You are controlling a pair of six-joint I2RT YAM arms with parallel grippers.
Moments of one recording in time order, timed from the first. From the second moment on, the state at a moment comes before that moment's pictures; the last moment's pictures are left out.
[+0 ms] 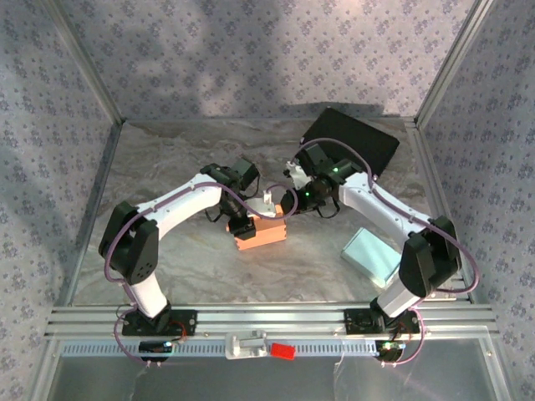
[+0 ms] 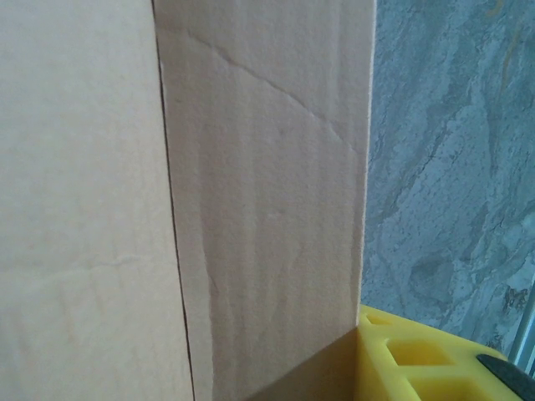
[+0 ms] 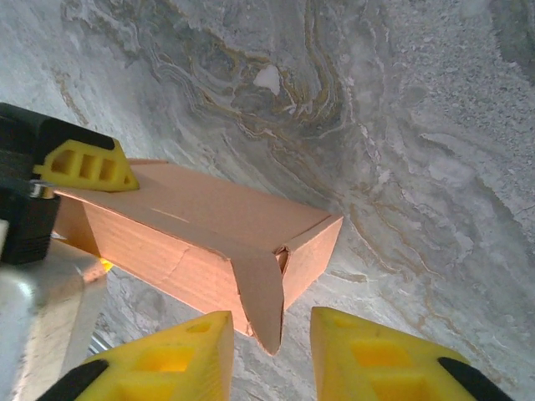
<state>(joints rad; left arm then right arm) -0.69 1.72 1.34 -1.05 0.27 0.65 0.59 1.58 1.32 -0.88 -0.32 0.21</state>
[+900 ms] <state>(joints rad) -0.69 1.74 1.36 -1.05 0.28 0.65 0.61 1.65 1.40 -0.91 -0.28 0.18</state>
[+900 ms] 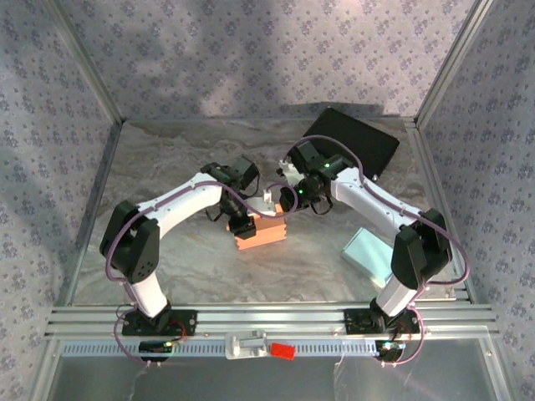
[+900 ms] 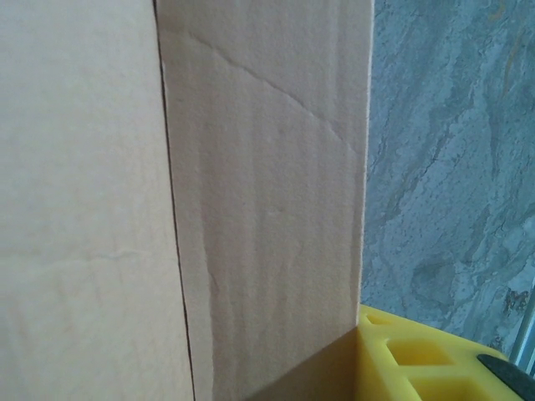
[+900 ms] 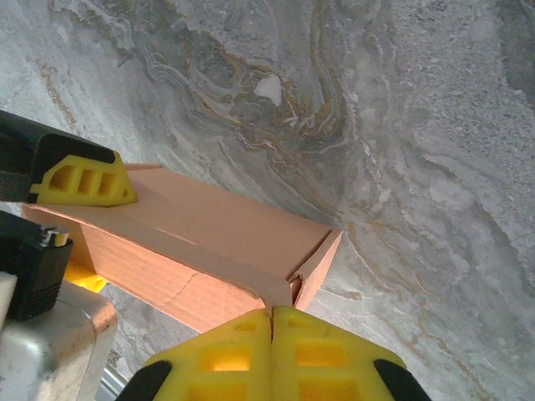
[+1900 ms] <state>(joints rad) -0.64 1.76 1.38 -1.03 0.33 0.56 0.77 1.48 1.13 -0.61 0.06 0.52</state>
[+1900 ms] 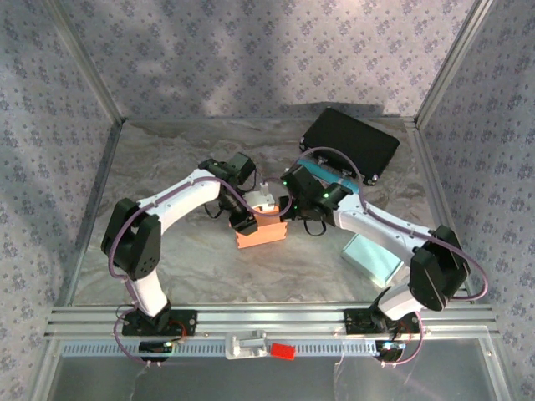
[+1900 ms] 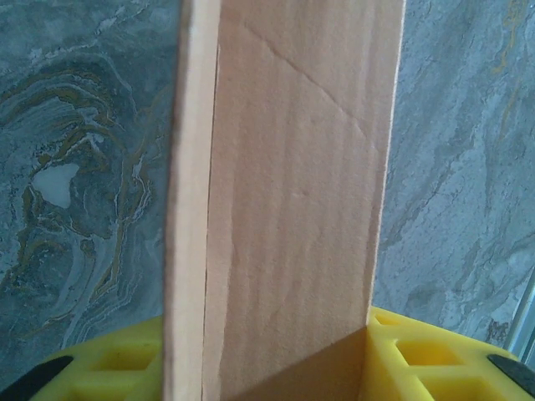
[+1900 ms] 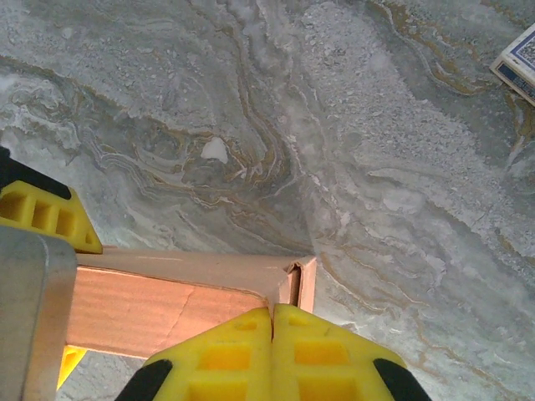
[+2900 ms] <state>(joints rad) -0.59 1.63 1.23 -0.90 0.40 0.41 0.90 1.36 0.95 -0.46 0.26 0.59</state>
